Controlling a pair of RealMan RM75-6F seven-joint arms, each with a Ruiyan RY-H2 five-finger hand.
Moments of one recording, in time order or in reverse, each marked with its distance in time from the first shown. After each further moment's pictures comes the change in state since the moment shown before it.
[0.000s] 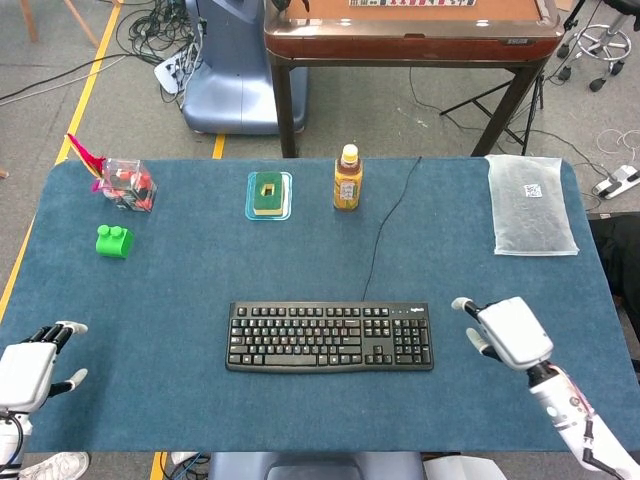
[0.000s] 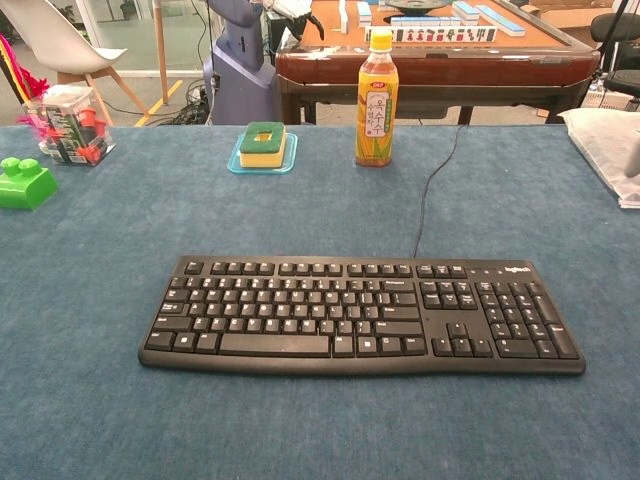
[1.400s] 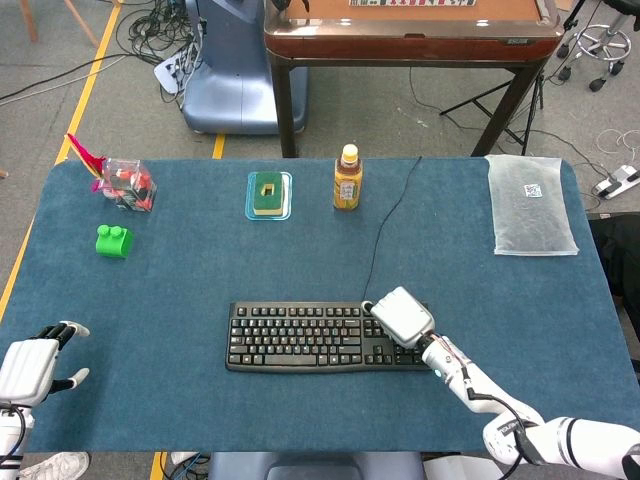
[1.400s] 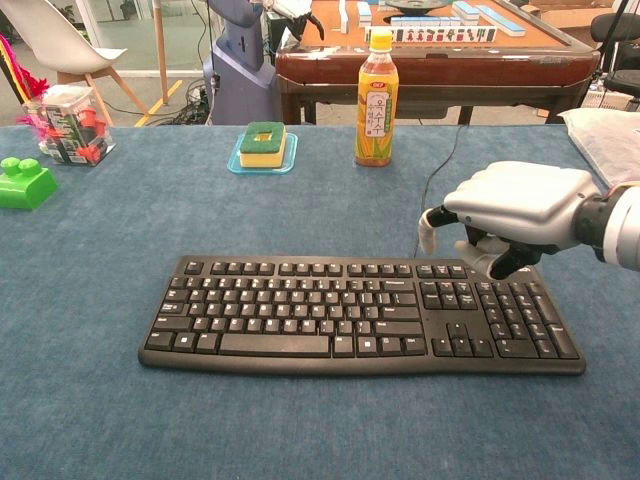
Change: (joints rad) left arm -0.026 -0.004 -0.003 0.032 -0.045 -0.076 -0.049; right arm 0.350 -0.347 0.054 0.128 0.357 -0.365 -0.447
